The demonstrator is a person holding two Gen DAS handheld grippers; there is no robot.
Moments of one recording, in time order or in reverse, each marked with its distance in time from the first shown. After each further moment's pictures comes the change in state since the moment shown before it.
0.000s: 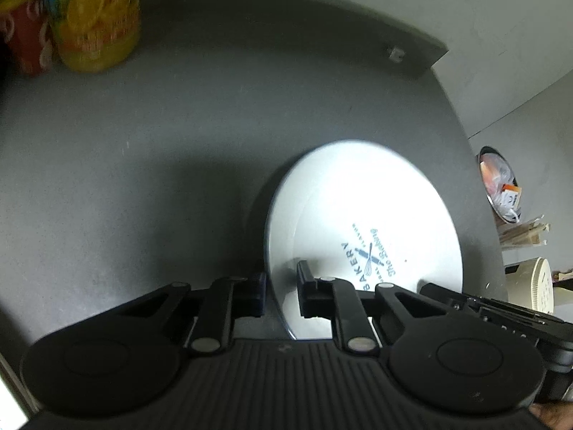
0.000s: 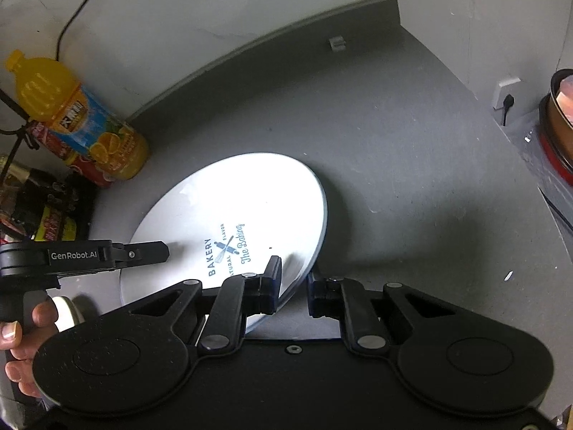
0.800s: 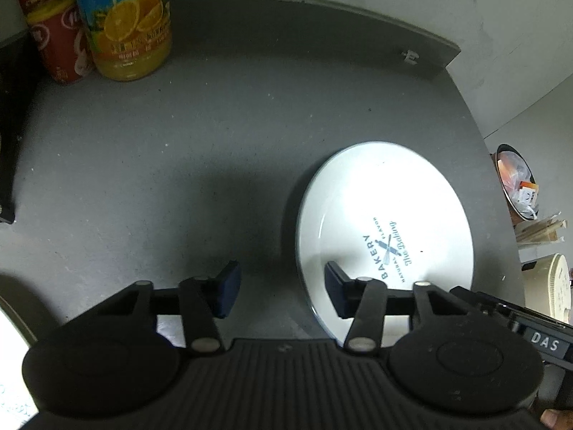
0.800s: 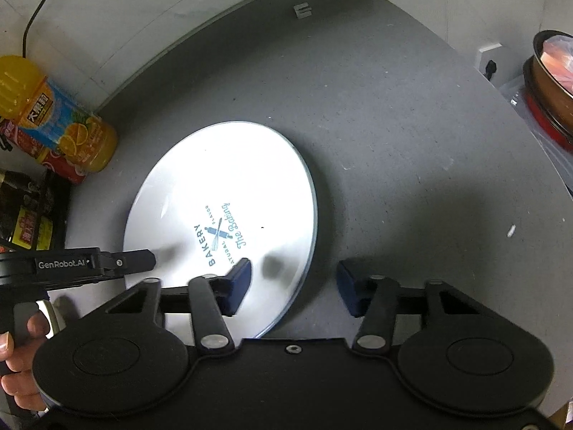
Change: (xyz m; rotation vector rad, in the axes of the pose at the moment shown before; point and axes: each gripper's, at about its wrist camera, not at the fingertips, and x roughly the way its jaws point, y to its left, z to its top) left arm -0.012 0.006 -0.007 -0.001 0.008 0.085; right arm 0.029 -0.018 -0.025 0.070 0.034 -0.045
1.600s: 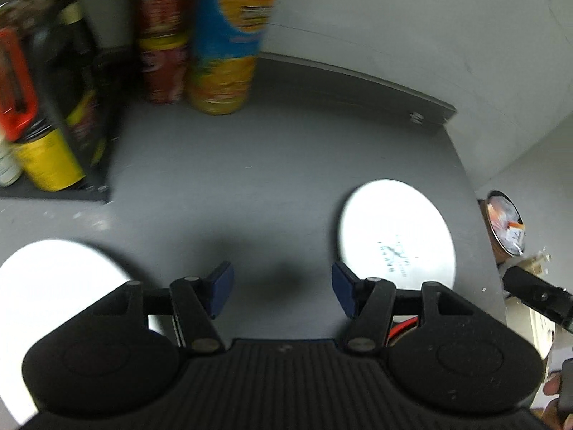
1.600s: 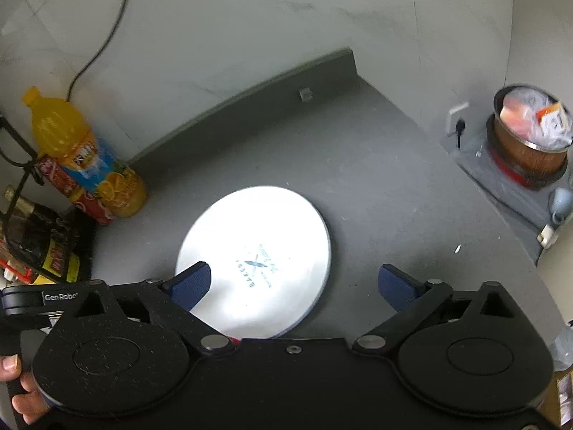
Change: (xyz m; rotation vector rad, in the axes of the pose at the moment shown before) left arm -0.092 0.042 -0.033 -0.072 -0.163 0.000; right arm -0.075 0.023 -0.018 0.024 -0.207 -0.048
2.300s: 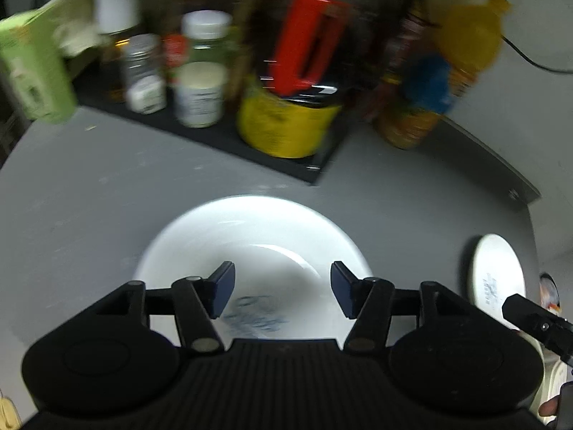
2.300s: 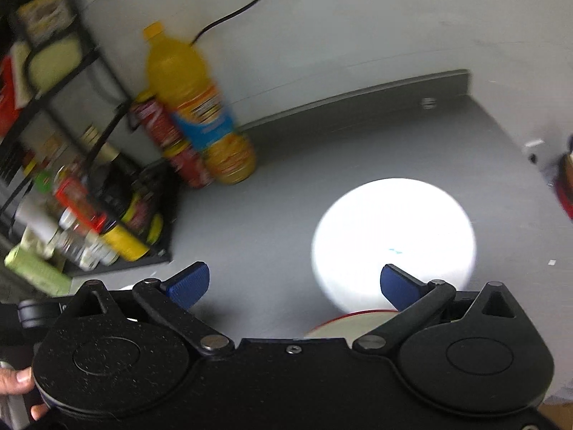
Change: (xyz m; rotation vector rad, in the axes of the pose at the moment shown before) left arm -0.074 0.149 -0.050 -0.310 -0.096 0.178; right arm -0.022 0.114 -0.022 -0.178 -0.041 0.096
